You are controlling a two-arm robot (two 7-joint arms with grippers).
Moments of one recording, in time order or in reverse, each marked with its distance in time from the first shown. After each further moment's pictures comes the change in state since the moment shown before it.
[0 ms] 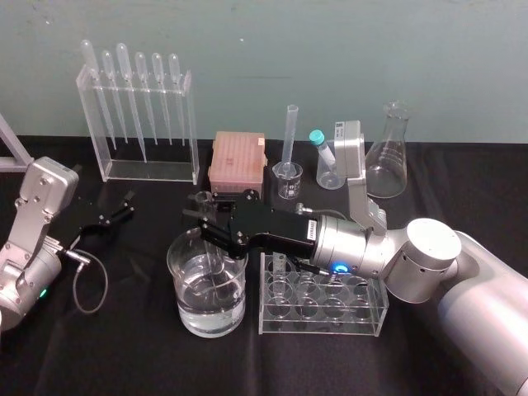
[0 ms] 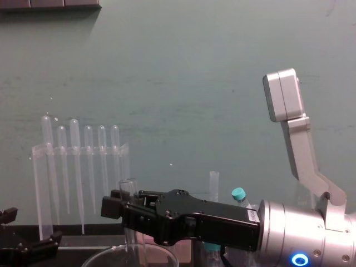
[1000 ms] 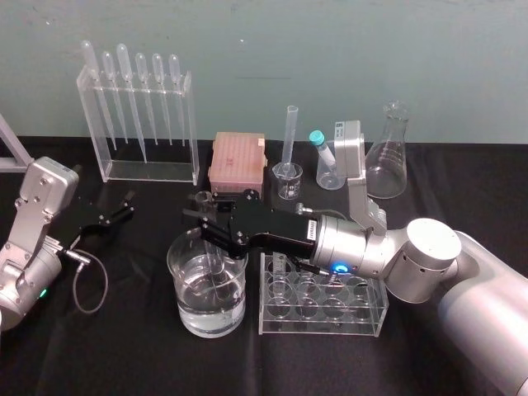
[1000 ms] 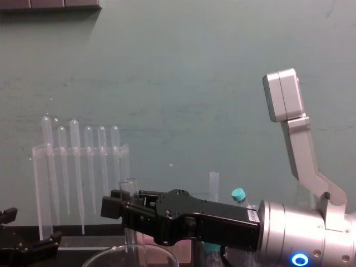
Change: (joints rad) left arm 0.000 0.000 0.000 0.000 0.000 0.000 0.000; right arm 0.000 0.000 0.000 0.000 0.000 0.000 0.000
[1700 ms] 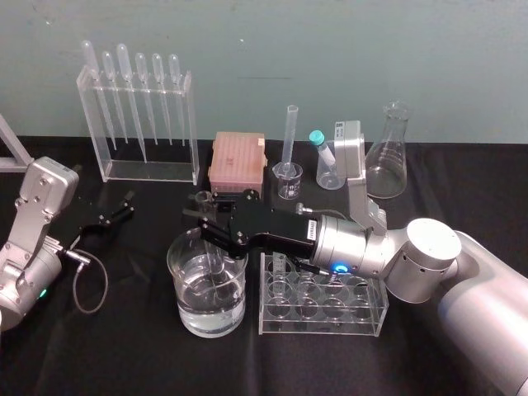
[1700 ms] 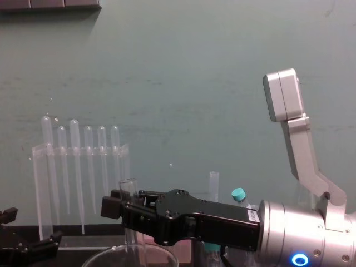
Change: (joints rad) left arm 0.000 0.000 0.000 0.000 0.000 0.000 0.000; right arm 0.000 0.000 0.000 0.000 0.000 0.000 0.000
